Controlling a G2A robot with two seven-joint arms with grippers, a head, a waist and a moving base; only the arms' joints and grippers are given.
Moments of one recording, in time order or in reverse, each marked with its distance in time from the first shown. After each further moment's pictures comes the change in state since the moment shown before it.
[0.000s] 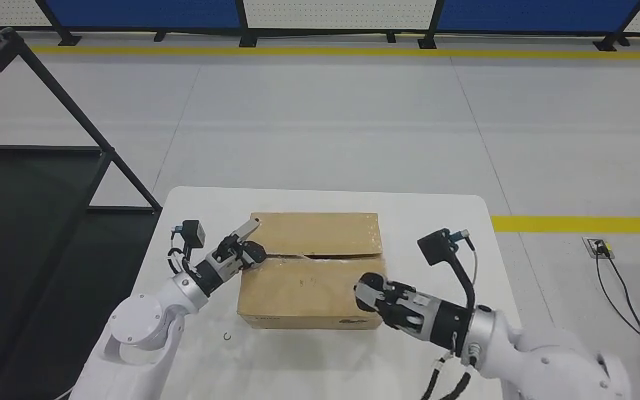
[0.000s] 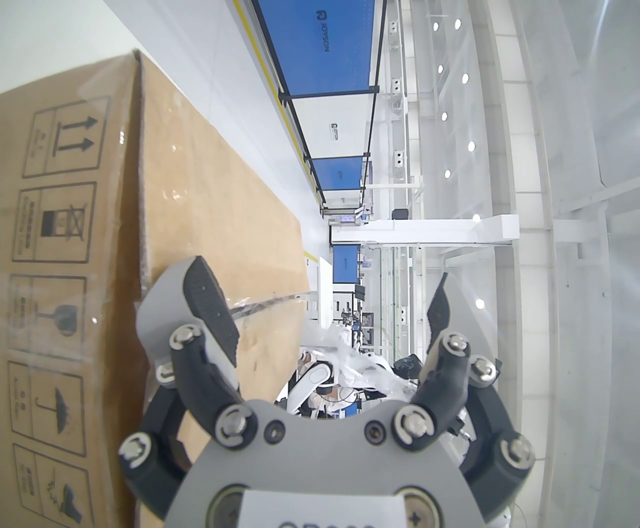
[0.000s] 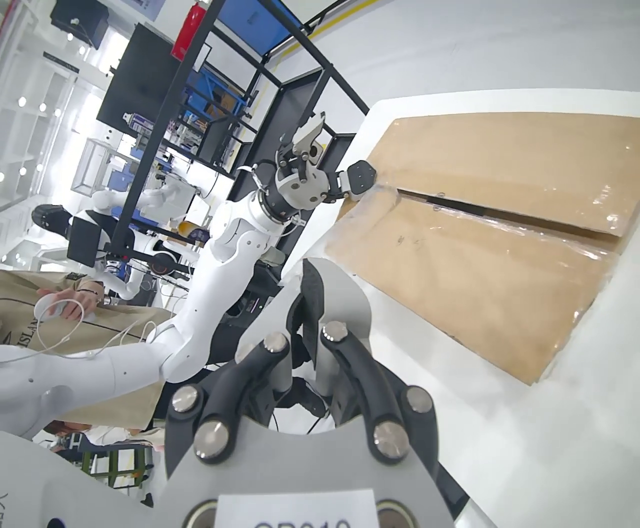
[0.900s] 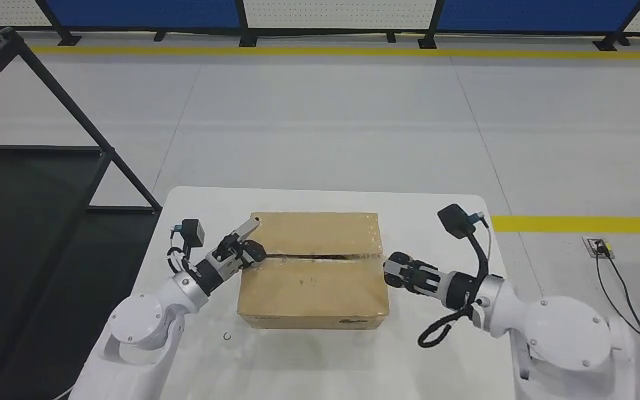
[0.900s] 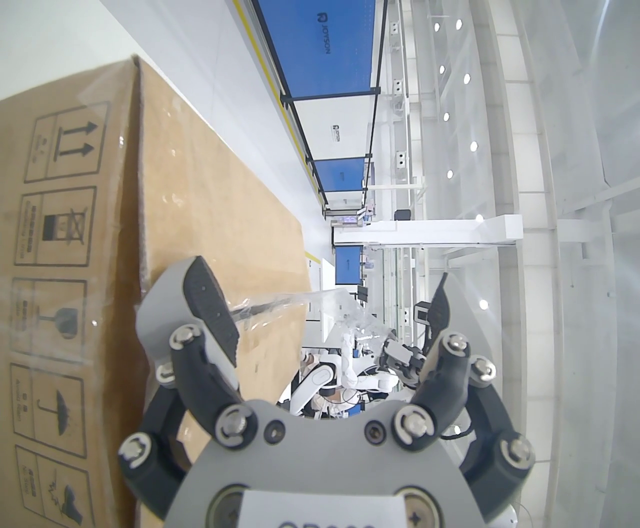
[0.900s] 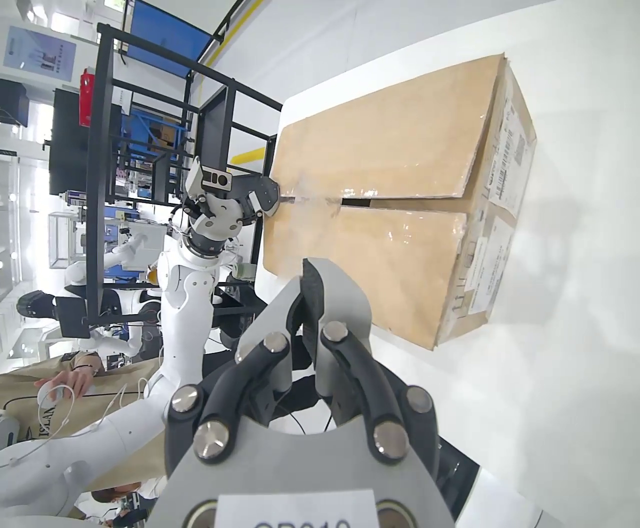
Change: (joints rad) left arm -0.002 0.003 0.002 -0.008 0.008 0.004 0.014; right arm 0.107 0.045 0.065 0.145 -0.053 0.206 0.075
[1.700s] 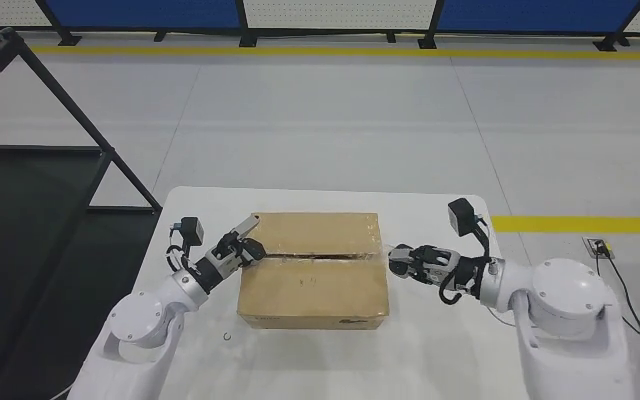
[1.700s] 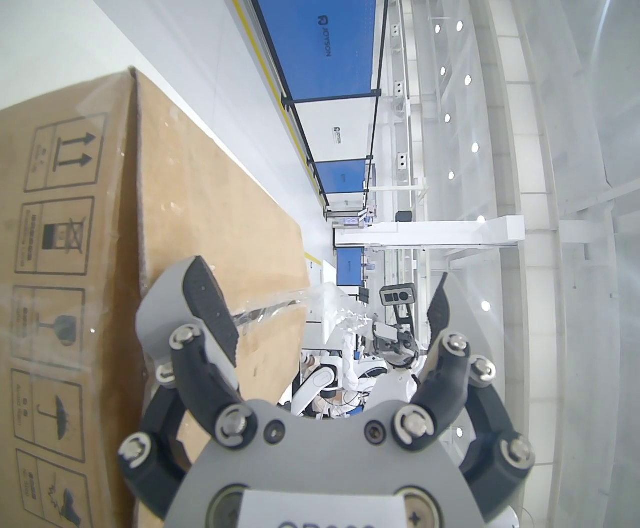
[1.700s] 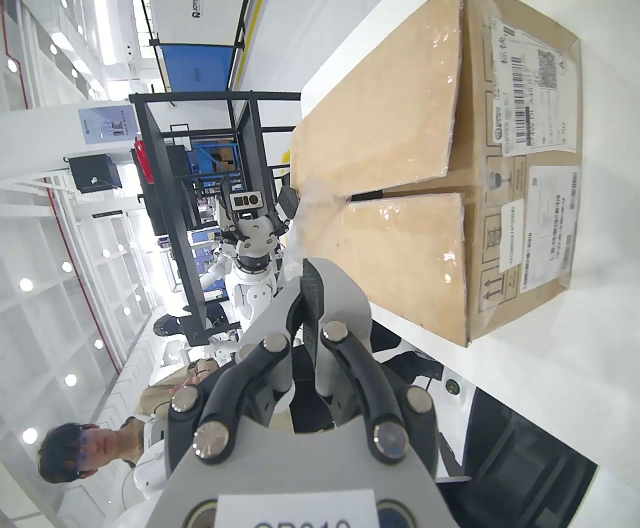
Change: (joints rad) left arm -0.010 0.002 0.003 0.001 0.002 0.009 0.004; right arm 0.097 0.086 0.016 0.262 0.358 0.233 -0.087
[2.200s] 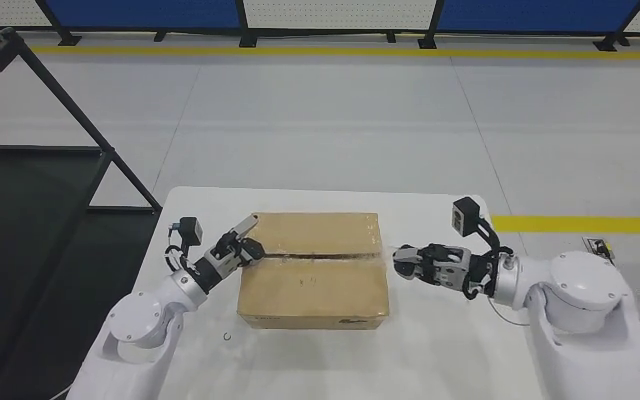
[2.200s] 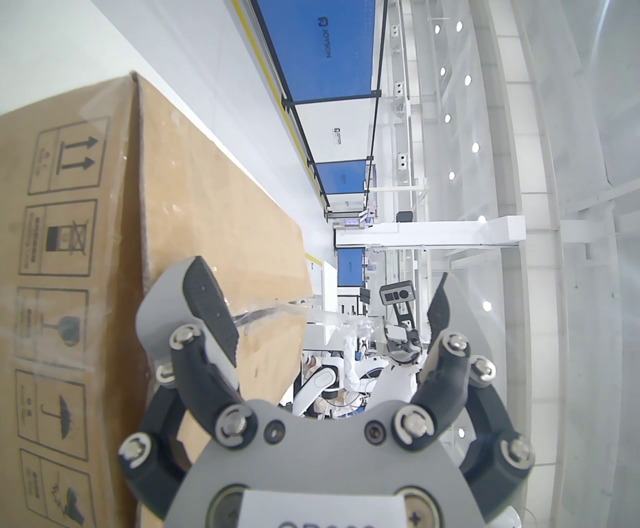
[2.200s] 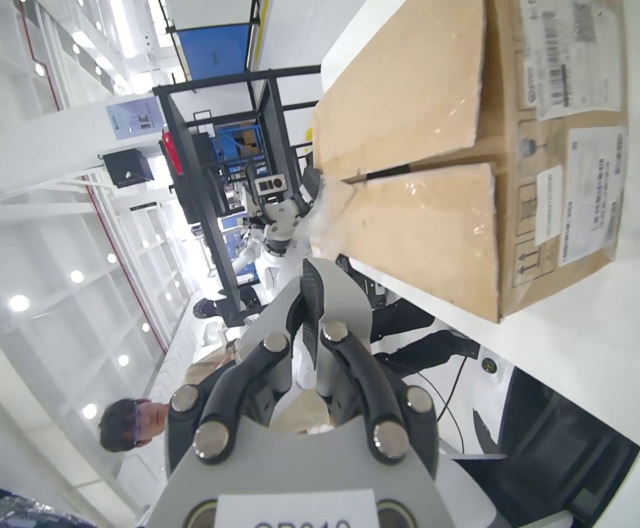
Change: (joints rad) left arm 0.004 0.002 -0.007 -0.001 0.000 -0.009 0.000; right arm 0.011 0.133 -0.028 0.003 0.315 0.031 -0.031
